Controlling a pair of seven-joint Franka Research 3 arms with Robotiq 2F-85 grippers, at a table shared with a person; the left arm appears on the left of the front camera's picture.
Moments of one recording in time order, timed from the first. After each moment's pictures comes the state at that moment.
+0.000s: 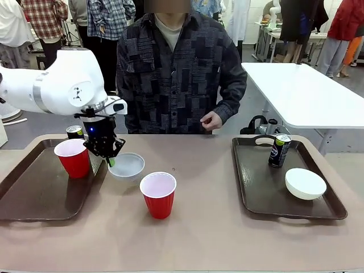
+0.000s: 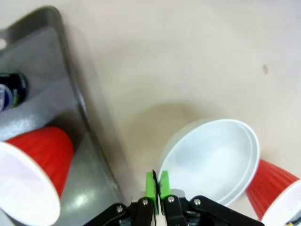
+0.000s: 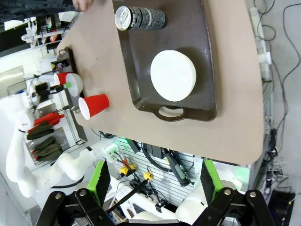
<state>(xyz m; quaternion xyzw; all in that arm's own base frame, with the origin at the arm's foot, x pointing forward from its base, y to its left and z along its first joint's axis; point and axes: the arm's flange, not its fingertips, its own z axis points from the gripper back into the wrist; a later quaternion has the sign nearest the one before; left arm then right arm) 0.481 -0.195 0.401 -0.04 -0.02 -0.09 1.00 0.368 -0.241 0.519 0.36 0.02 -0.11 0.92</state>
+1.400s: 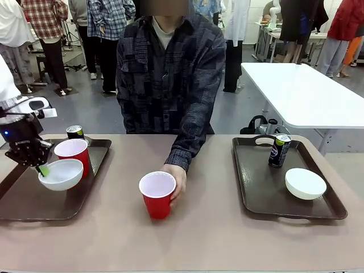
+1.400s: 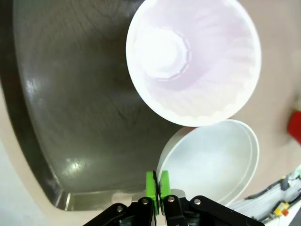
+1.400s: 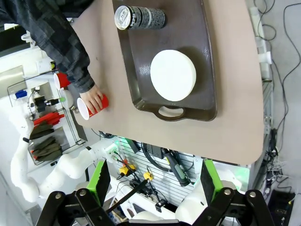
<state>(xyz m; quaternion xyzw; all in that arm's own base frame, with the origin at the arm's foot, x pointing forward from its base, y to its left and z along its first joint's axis) 0.429 -0.012 0.393 -0.08 0.04 -0.02 1.00 0.368 -0.241 0.519 0.36 0.02 -0.11 0.92</state>
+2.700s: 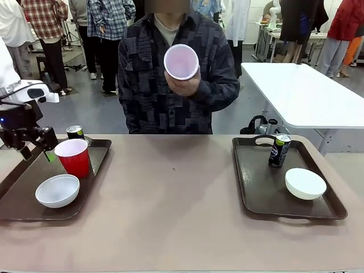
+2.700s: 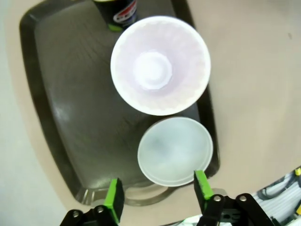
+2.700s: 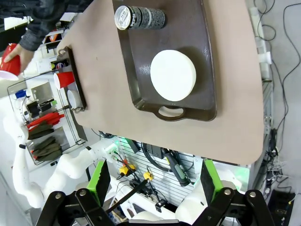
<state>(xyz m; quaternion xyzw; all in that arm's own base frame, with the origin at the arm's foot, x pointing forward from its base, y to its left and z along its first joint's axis) 0.412 -0.035 0.455 -0.03 -0.03 -0.09 1.00 0.368 -0.241 0.518 0.36 0.02 -0.11 0.92</state>
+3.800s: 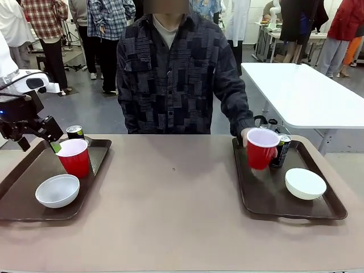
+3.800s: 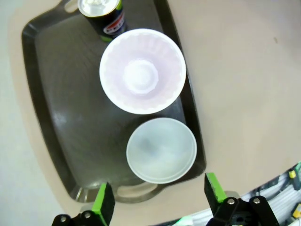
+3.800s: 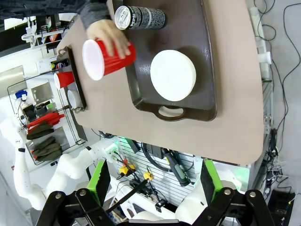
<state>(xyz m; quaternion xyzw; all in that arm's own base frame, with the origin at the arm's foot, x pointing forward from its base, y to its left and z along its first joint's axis) 0.402 -0.048 0.477 -0.04 -0.05 -0.08 0.99 0.368 -0.241 0.518 0.36 0.02 -0.11 0.92</state>
